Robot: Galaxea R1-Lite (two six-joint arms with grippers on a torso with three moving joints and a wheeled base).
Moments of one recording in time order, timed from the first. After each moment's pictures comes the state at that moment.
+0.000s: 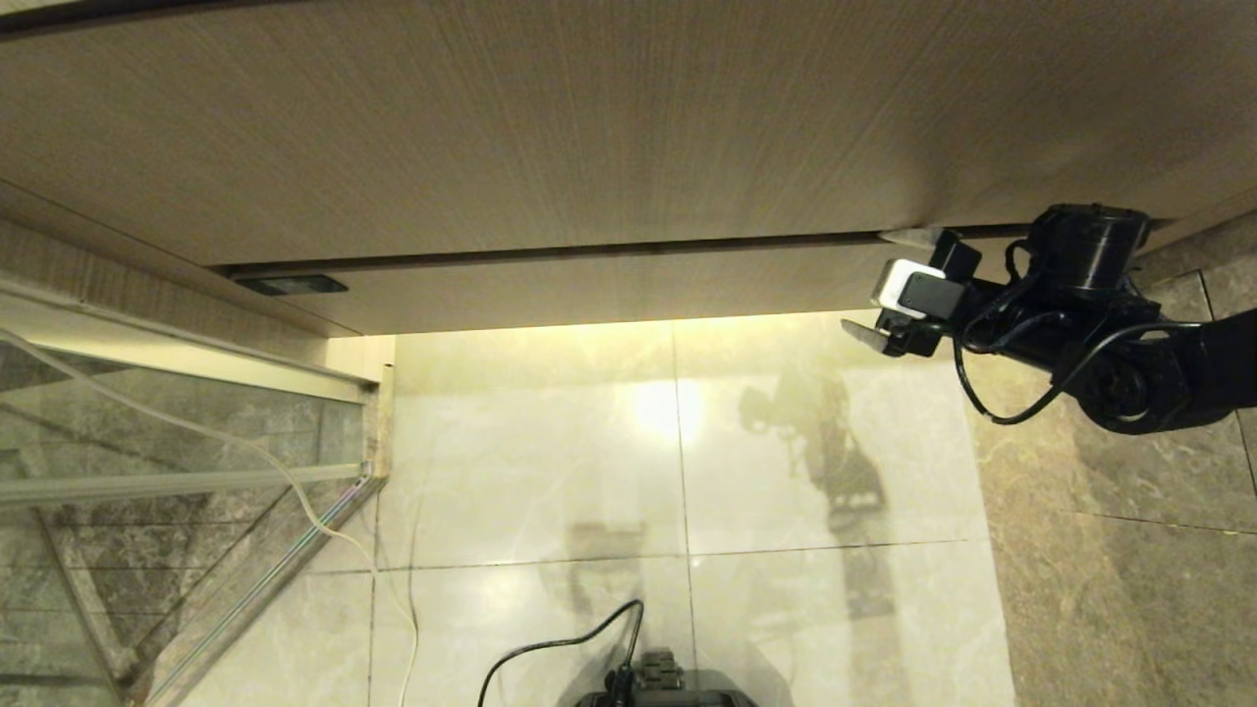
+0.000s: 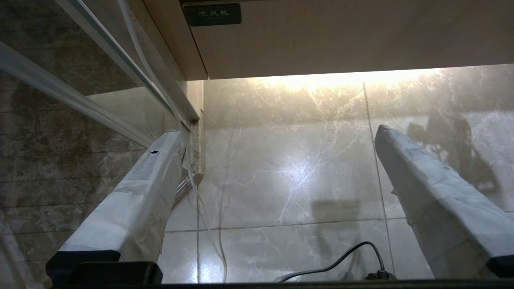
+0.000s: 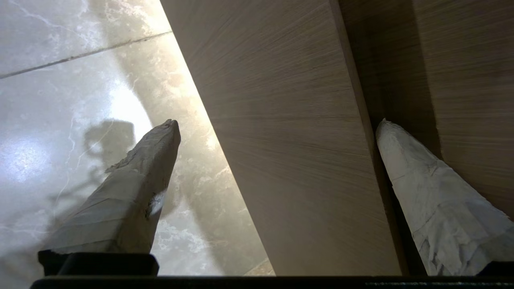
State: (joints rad) left arm 0.00 0.00 0.00 -0.23 0.00 -0.01; right arm 0.10 1.96 -1.18 -0.76 0.34 -1.22
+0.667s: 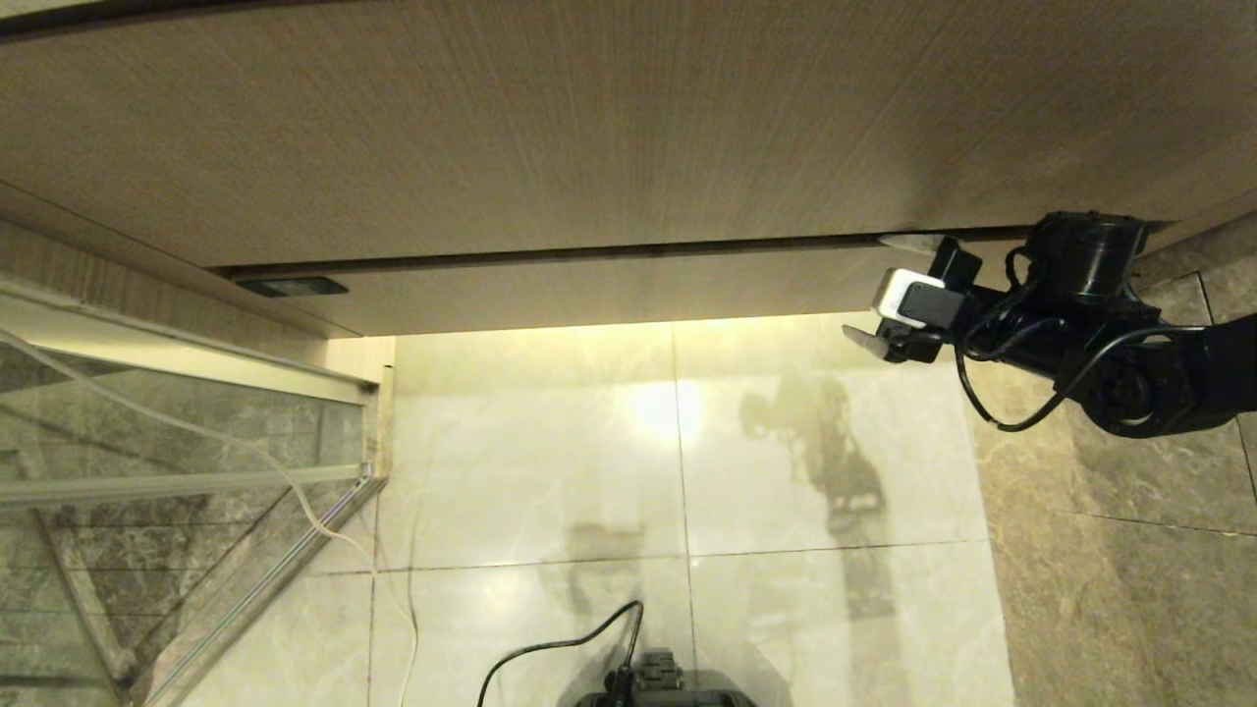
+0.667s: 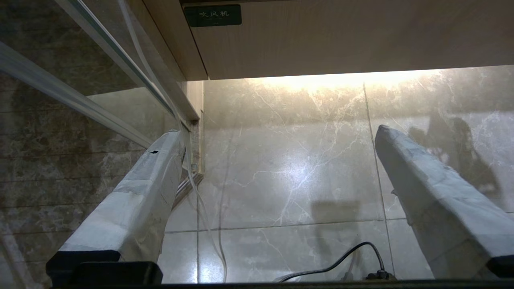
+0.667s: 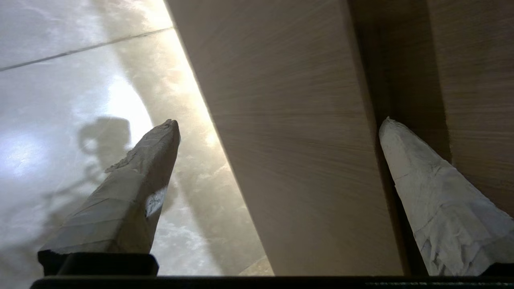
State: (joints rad) left arm 0.00 0.00 0.00 -0.23 0.00 -0.01; right arm 0.10 1.97 -1.16 -0.69 0.34 -1.25
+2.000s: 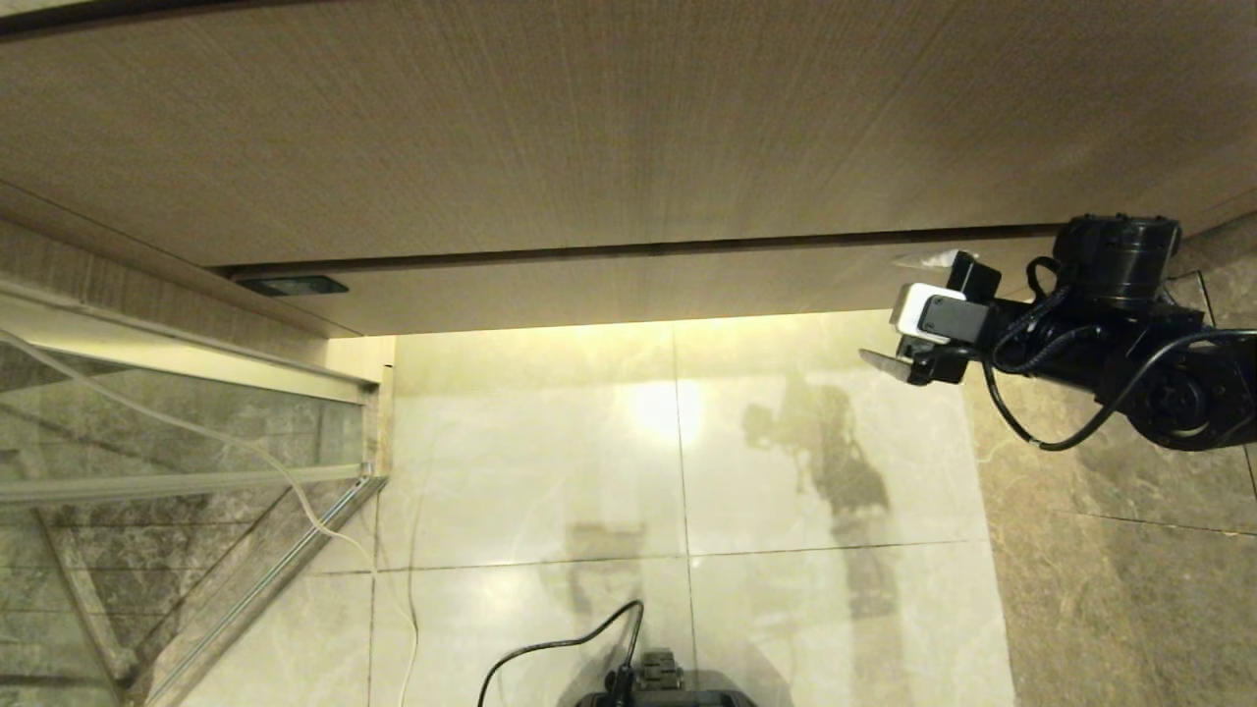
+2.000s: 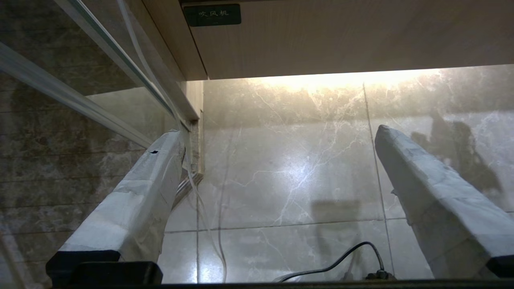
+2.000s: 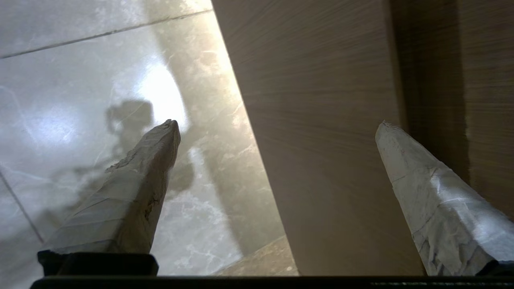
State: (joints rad) left arm 0.00 0.00 0.00 -0.23 0.00 -0.01; right arm 0.10 1.86 -1.08 -0.65 0.34 -1.28
